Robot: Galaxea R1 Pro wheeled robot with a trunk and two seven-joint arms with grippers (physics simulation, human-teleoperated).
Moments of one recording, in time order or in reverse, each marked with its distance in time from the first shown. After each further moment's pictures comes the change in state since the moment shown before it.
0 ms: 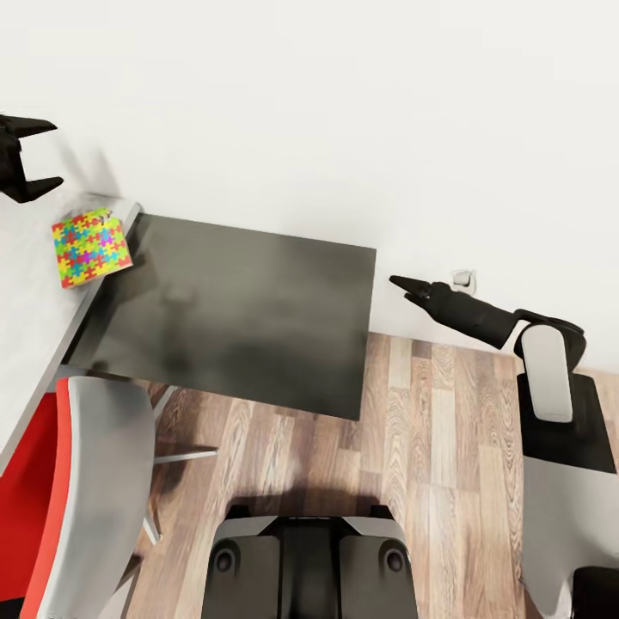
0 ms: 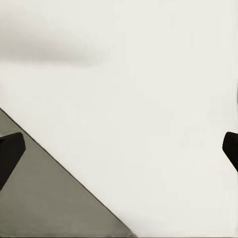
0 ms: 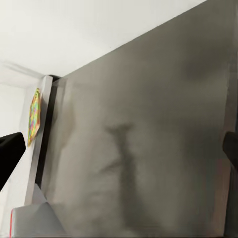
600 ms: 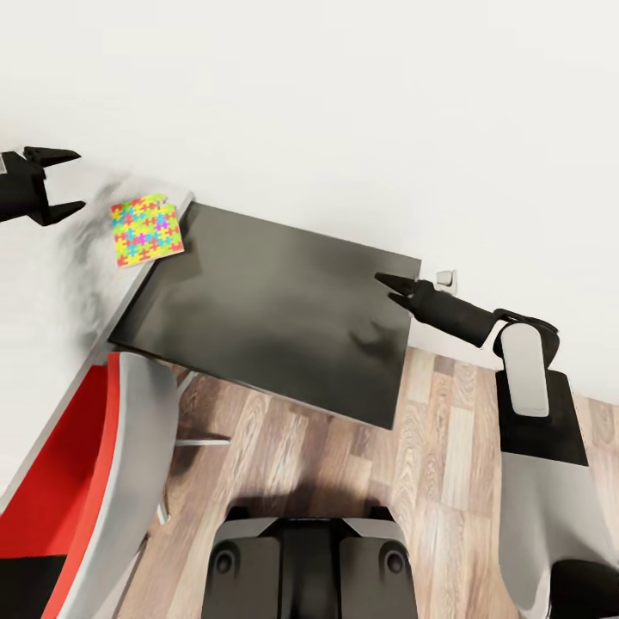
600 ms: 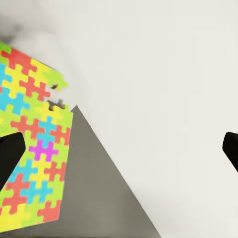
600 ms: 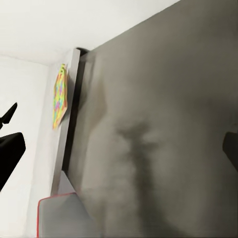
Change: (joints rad) left arm 0.083 -0.009 -0.004 -0.025 0.054 0.032 -0.003; right arm -0.017 0.075 -0.004 0.042 -0.003 0.000 -0.002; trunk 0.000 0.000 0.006
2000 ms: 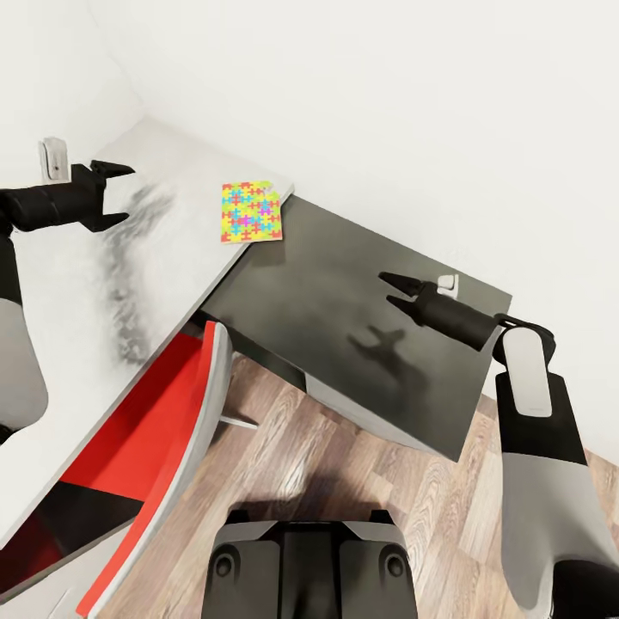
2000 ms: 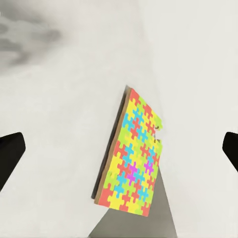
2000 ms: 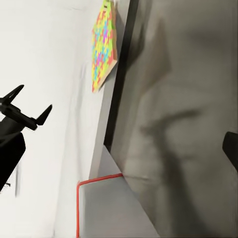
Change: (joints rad) left arm -0.025 -0.175 0.043 -0.001 -0.114 -0.024 0.148; right arm 0.004 -0.009 -0.017 0.059 -0.111 0.000 0.008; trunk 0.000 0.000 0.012
